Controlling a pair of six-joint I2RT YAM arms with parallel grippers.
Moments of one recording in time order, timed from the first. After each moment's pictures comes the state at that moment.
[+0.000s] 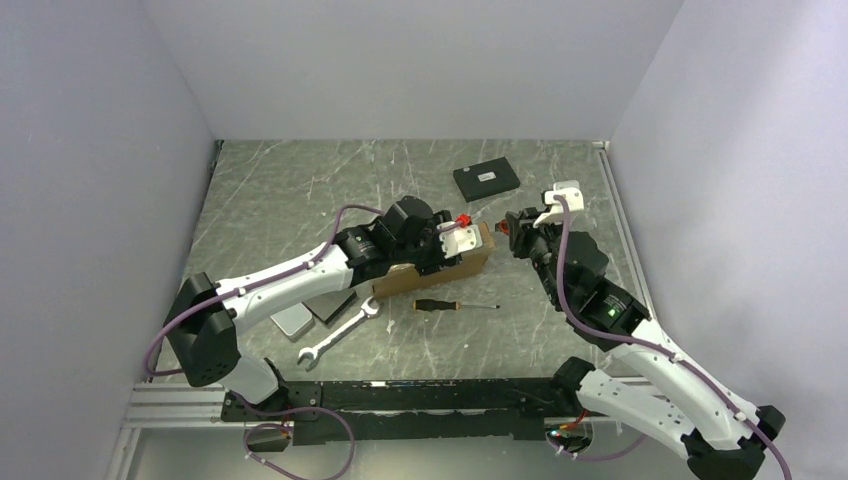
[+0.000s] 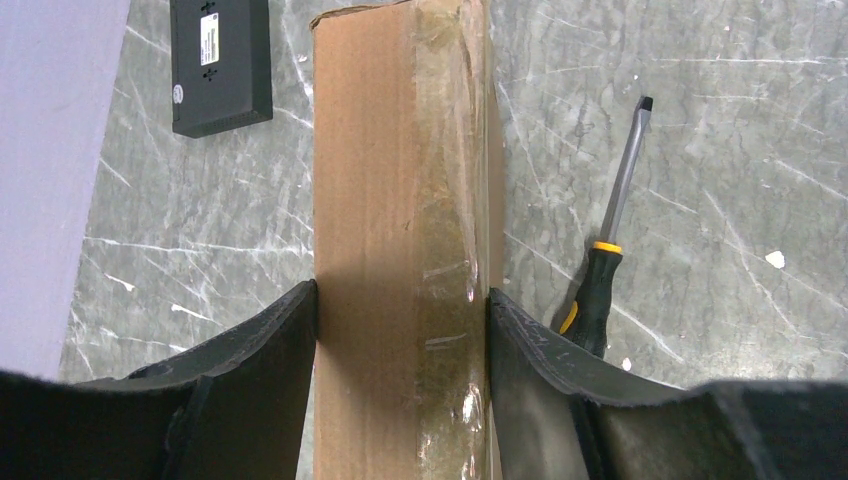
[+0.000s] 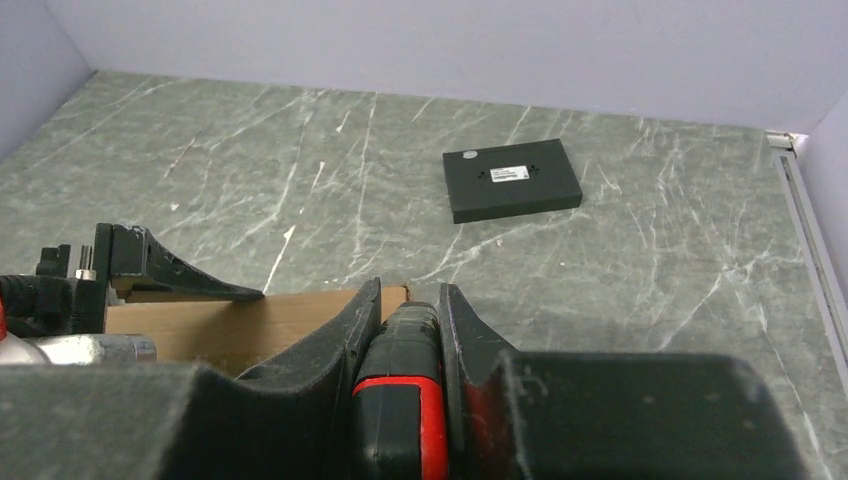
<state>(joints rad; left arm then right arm) -0.93 1.51 1.22 -0.27 0.09 0.51 0.76 0.72 0.85 -0.21 0.54 0.13</state>
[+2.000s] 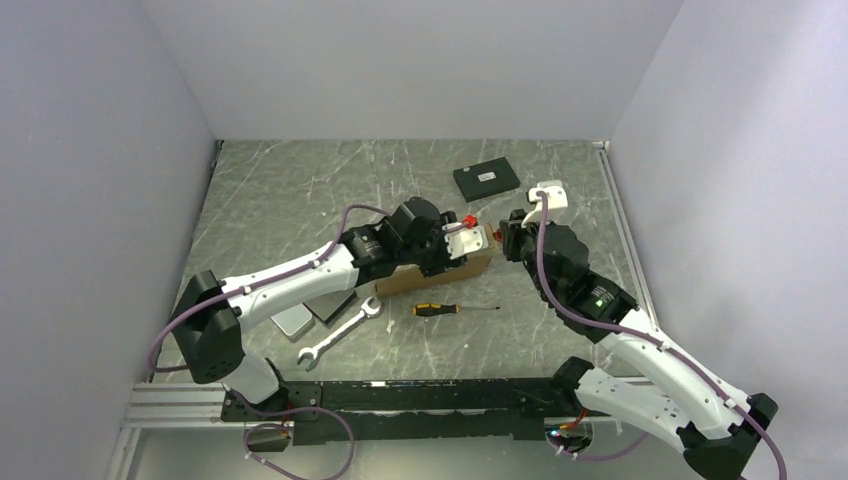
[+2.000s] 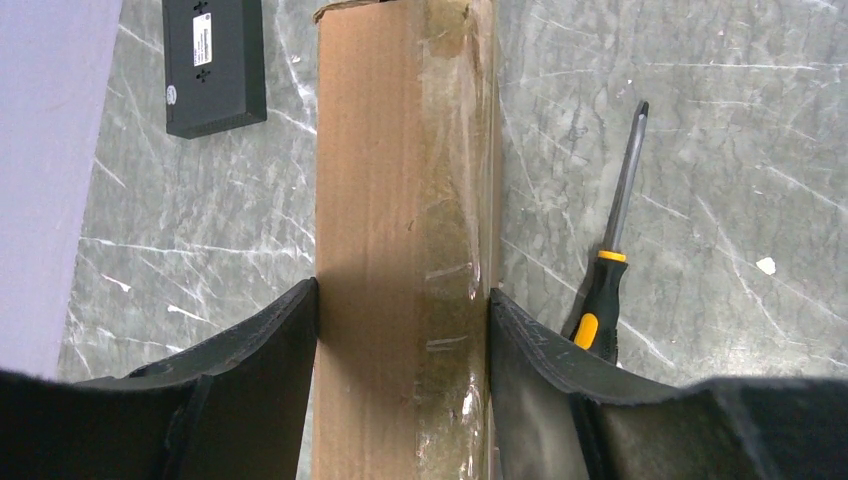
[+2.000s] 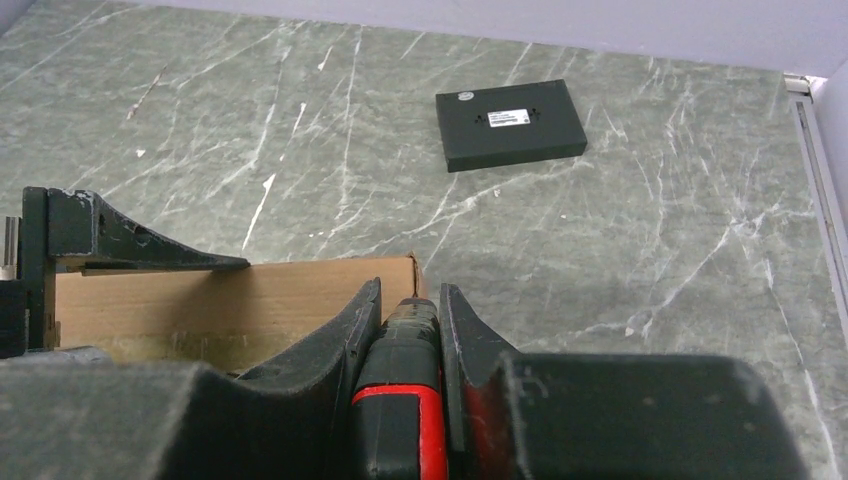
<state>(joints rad) -0.95 1.54 1.25 -0.30 0.05 0.49 0.75 0.80 0.85 -0.29 0.52 0.18</state>
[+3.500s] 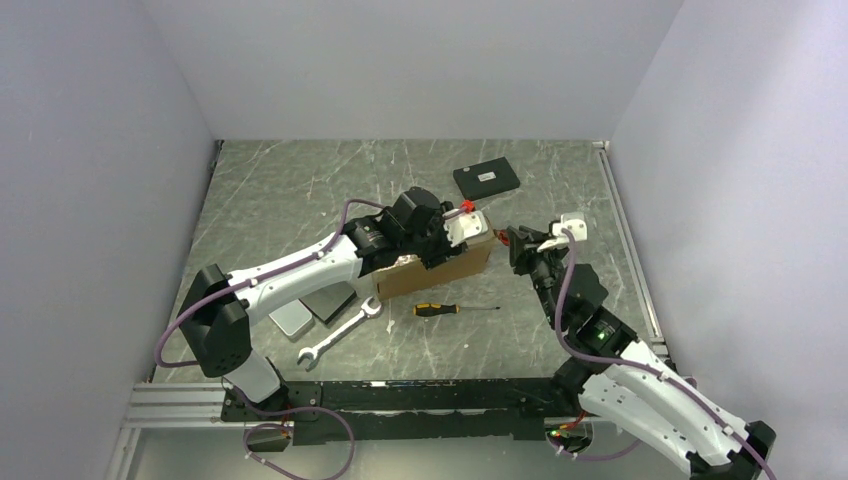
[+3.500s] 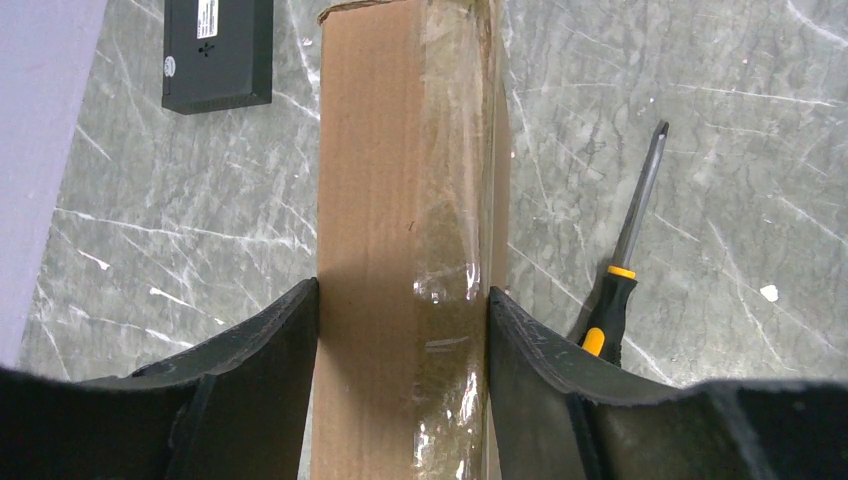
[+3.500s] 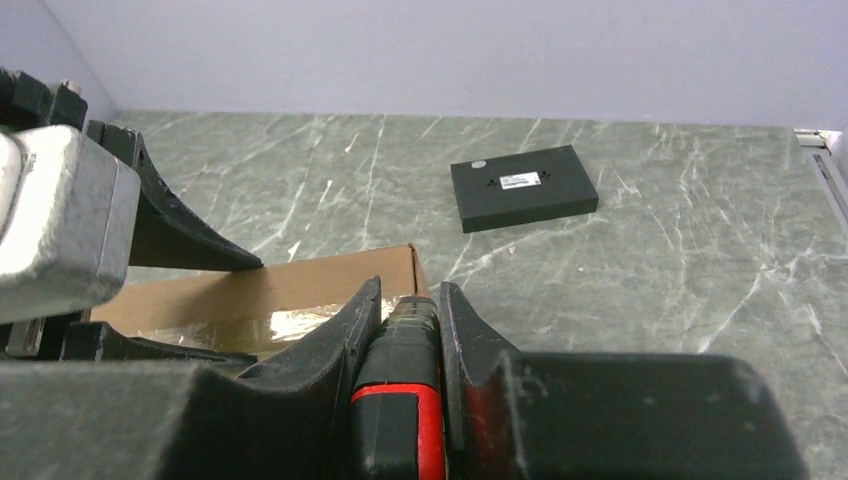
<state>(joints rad) -0.91 1.59 1.31 -0.32 0.06 0.42 0.75 0.60 0.56 0.03 0.51 0.13</state>
